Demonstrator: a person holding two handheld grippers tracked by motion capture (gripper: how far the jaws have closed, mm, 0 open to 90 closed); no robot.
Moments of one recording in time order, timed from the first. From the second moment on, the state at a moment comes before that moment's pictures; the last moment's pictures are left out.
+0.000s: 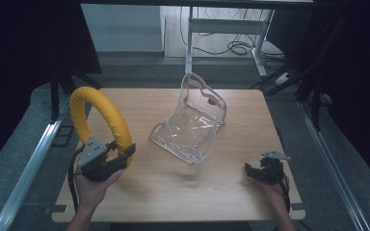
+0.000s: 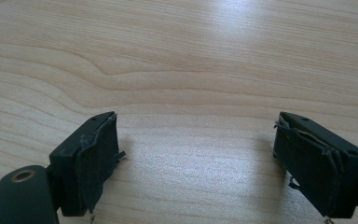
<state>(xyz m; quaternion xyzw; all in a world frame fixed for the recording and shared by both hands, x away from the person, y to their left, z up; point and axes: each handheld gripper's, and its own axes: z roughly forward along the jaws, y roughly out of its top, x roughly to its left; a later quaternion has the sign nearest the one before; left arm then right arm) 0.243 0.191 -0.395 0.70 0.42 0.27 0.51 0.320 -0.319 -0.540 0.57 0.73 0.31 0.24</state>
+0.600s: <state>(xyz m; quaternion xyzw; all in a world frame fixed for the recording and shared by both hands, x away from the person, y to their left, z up) 0.252 0.169 -0.382 0.70 0.40 0.29 0.53 0.320 -0.319 -0.540 0.57 0.73 0.31 0.24</state>
